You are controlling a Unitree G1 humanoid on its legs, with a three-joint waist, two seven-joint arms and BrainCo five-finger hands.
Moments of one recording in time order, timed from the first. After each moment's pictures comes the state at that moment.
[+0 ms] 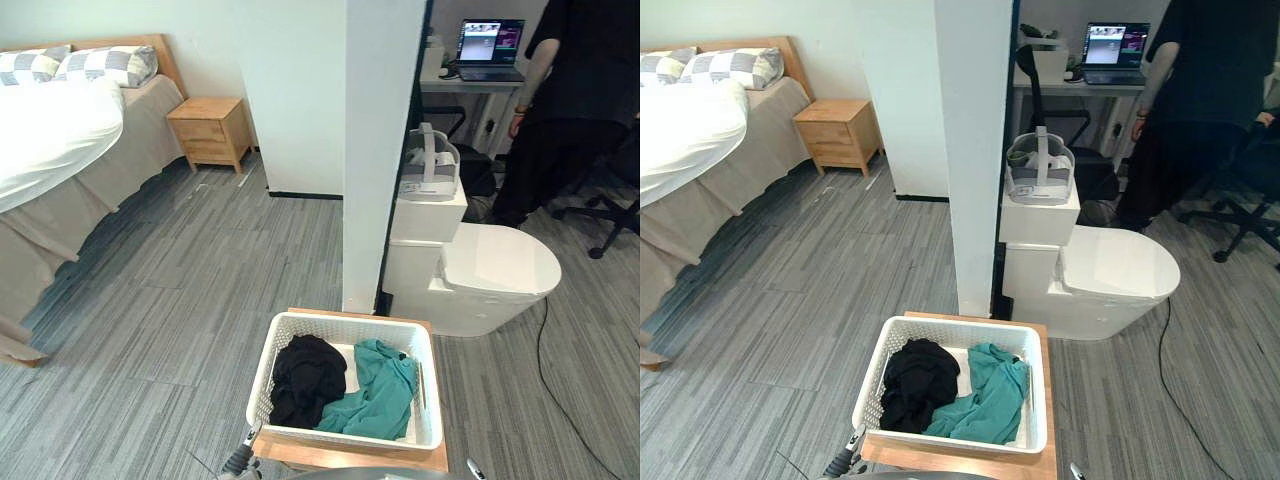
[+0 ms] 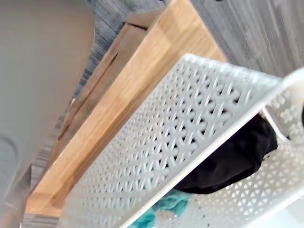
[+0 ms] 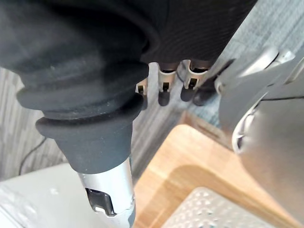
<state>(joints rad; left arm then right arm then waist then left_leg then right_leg) 0.08 0.04 0.39 1.18 -0.27 -0.03 -0.13 0.04 -0.14 -0.99 1.25 0.24 0.05 0.20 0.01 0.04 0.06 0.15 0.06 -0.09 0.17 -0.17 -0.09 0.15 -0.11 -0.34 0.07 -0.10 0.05</state>
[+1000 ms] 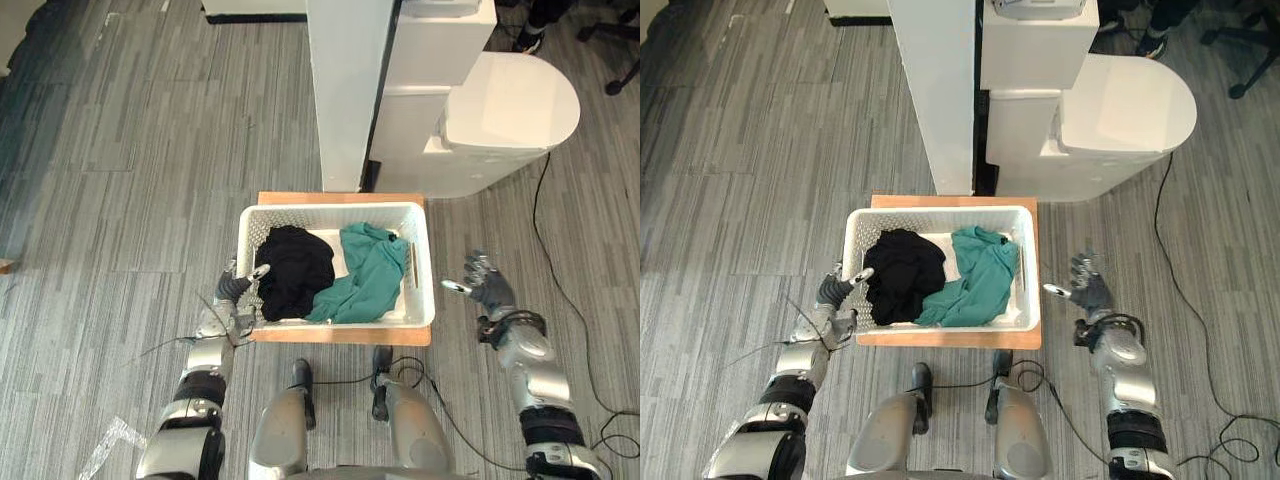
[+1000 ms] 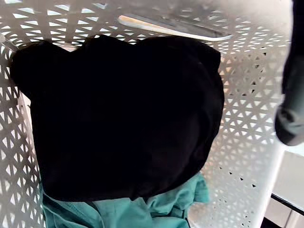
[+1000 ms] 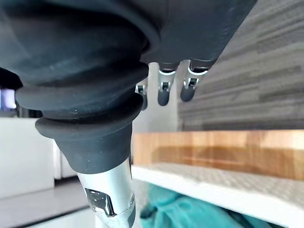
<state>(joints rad) -0.41 0.18 0.12 0.77 -0.12 0.00 0.05 -0.20 -0.28 -0.14 0.33 0.19 0.09 0.14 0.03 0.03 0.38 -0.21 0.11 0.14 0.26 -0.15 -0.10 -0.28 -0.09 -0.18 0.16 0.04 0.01</state>
